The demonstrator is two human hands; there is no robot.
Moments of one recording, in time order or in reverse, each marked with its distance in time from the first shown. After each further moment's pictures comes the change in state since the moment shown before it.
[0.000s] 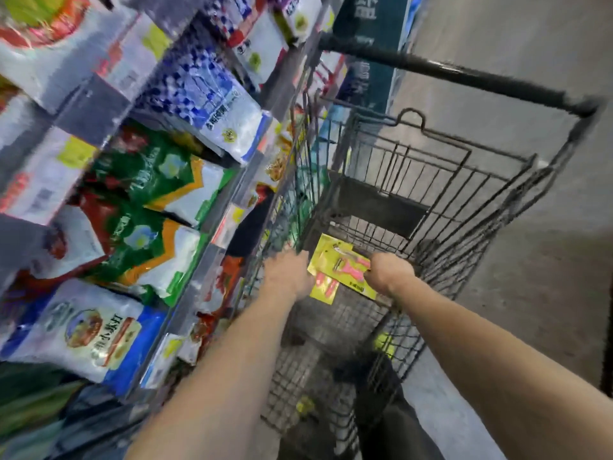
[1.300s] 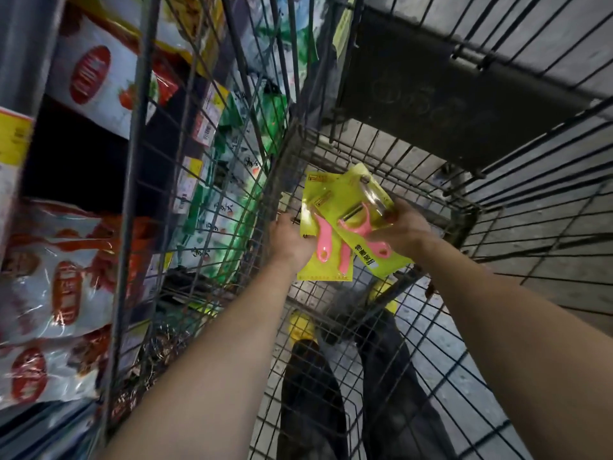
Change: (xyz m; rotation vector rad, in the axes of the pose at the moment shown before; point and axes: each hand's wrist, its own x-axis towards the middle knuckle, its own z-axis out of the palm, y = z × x) left_hand 0.235 0.016 0.239 -0.910 -0.057 -0.393; right_hand 0.230 0.072 0.176 0.715 -0.193 0.243
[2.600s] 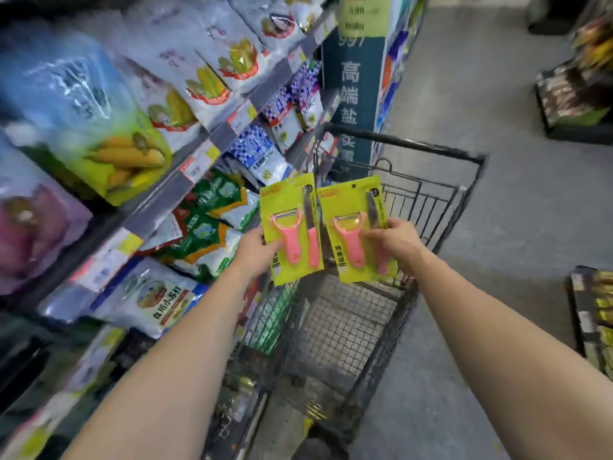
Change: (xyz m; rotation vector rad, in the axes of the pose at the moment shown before) left_hand -0.407 0.012 -0.305 -0.269 0.218 0.623; right_hand -0.488 -0.097 -0.072 0.445 0.329 -0.542
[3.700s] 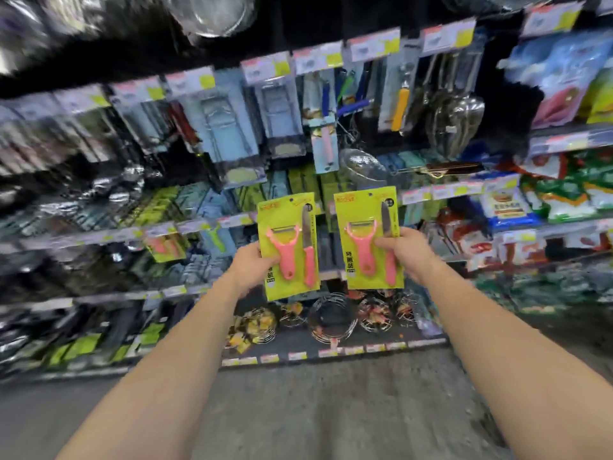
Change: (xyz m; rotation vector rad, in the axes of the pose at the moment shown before) left_hand -0.834 -0.250 -0.185 -0.206 0.936 -0.559; right_hand -0.594 0.087 0.303 -0.244 -0.995 -0.395
